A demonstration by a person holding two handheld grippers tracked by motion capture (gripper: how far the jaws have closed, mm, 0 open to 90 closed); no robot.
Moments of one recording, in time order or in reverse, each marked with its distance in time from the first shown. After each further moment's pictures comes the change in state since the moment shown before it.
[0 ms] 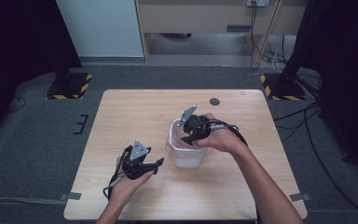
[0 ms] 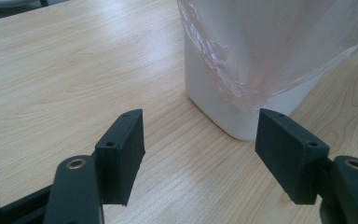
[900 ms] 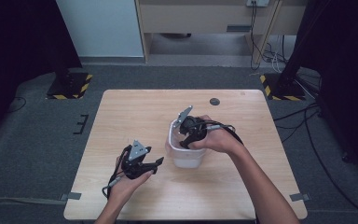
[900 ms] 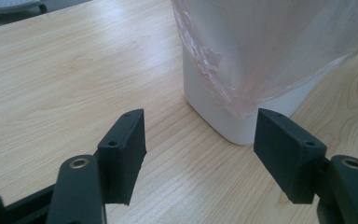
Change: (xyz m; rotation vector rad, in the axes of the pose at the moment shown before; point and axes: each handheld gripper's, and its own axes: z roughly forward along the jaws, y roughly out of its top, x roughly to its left) left arm 0.000 0.002 -0.003 -0.011 -0.008 0.013; right arm 0.005 0.007 0.008 0.006 0.068 0.028
